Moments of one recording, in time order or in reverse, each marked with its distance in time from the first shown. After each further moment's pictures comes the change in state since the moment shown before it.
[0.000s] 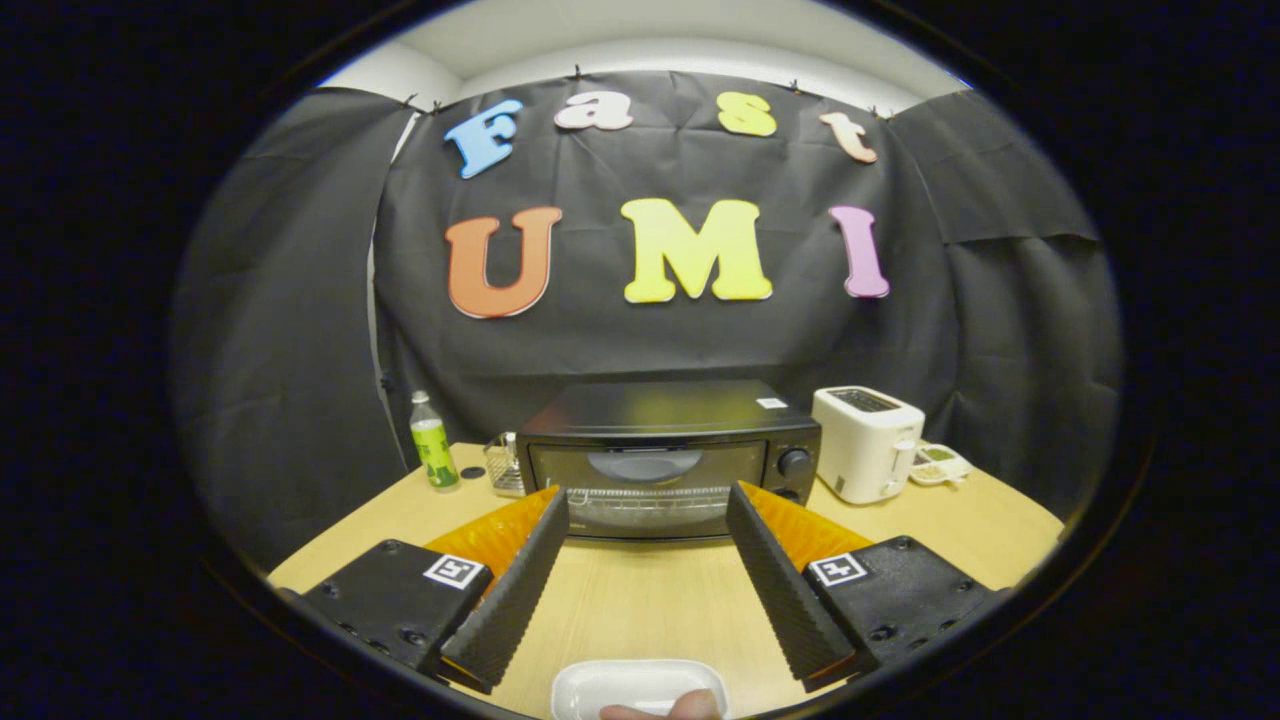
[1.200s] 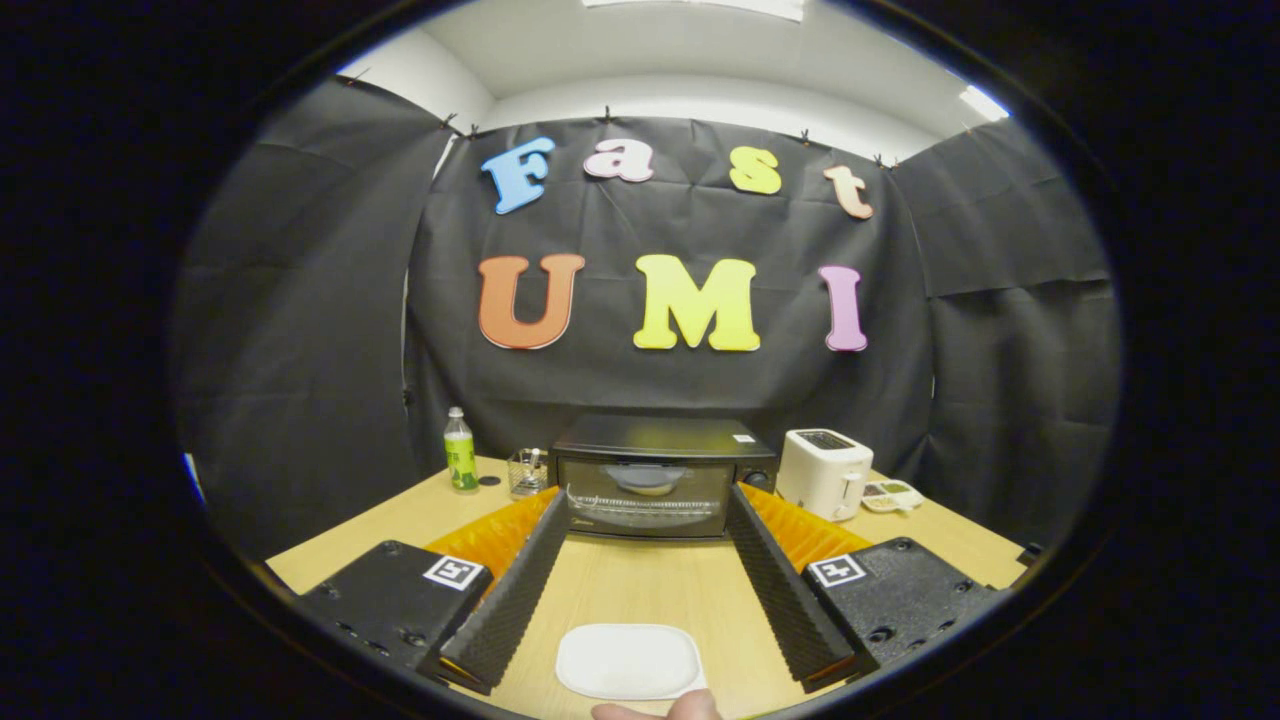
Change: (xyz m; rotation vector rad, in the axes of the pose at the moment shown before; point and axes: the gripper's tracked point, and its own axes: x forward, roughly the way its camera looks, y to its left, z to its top) arm -0.104 0.015 0.022 -0.062 -0.056 0.041
